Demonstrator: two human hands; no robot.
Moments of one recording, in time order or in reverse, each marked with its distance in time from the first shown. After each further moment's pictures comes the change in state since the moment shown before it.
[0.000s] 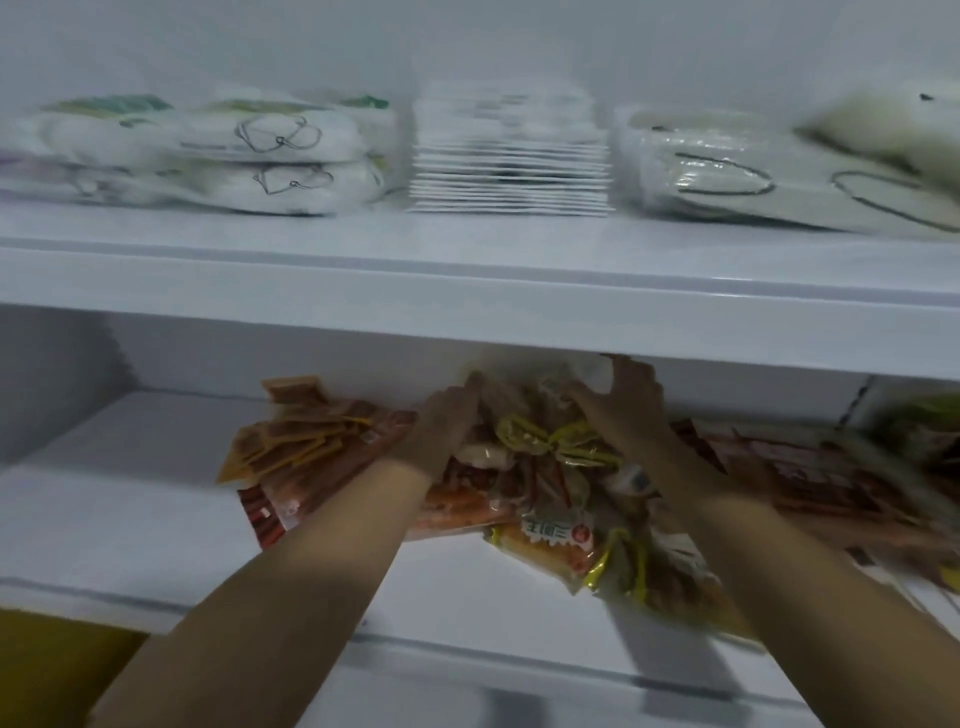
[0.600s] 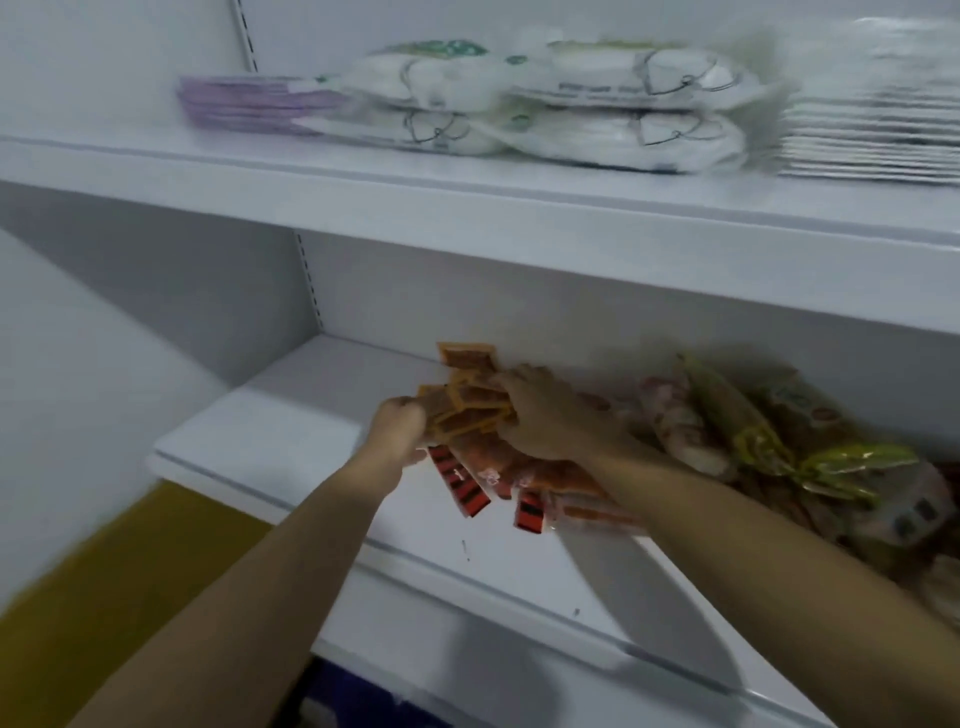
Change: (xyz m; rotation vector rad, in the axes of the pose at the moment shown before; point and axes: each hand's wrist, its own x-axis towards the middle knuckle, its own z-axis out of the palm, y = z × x) left_hand -0.030 -0.132 -0.234 -0.235 0.303 -0.216; right_hand -0.043 -0.187 0.231 -0.483 -0.479 -0.716
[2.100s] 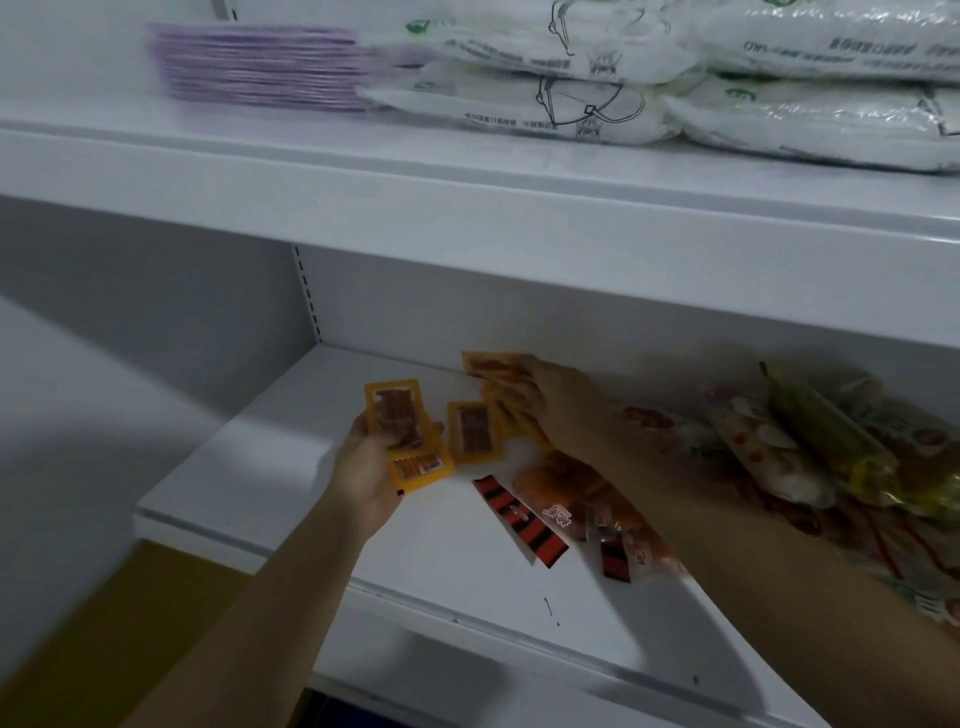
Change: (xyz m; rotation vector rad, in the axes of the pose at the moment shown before) left_hand 0.090 -0.043 -0.085 -0.693 -0.200 -0.057; right_hand 0.076 -0.029 0.026 0.314 0.242 0.101
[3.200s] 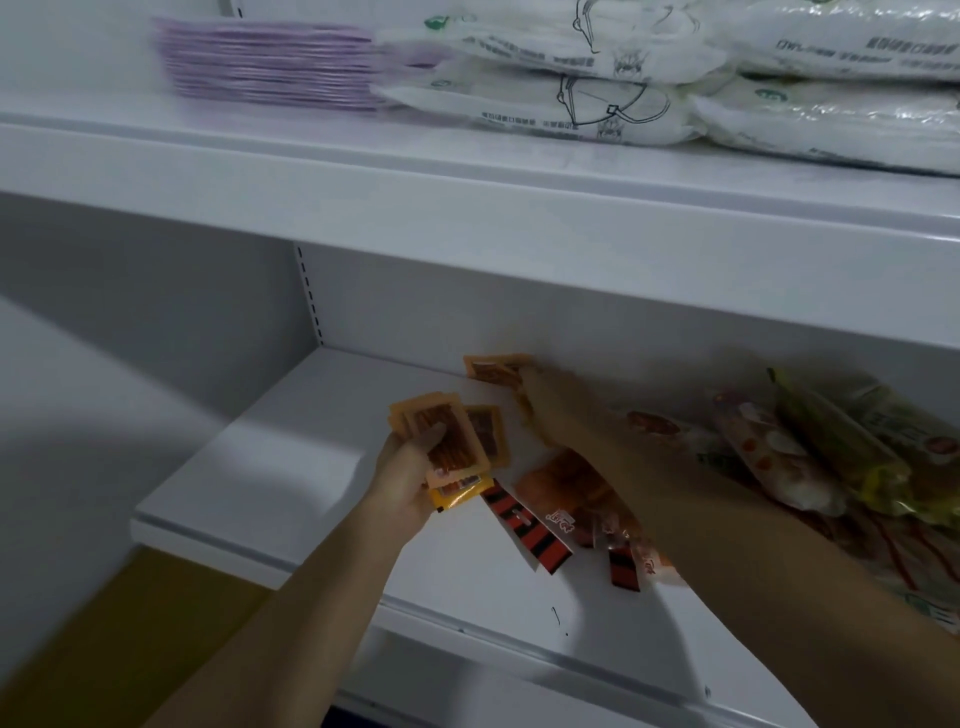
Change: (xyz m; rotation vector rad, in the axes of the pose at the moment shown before) left_hand 0.009 -0.020 0.022 0.096 0.022 -0.069; right_hand 0.040 0.021 0.024 -0.458 -0.170 0.104
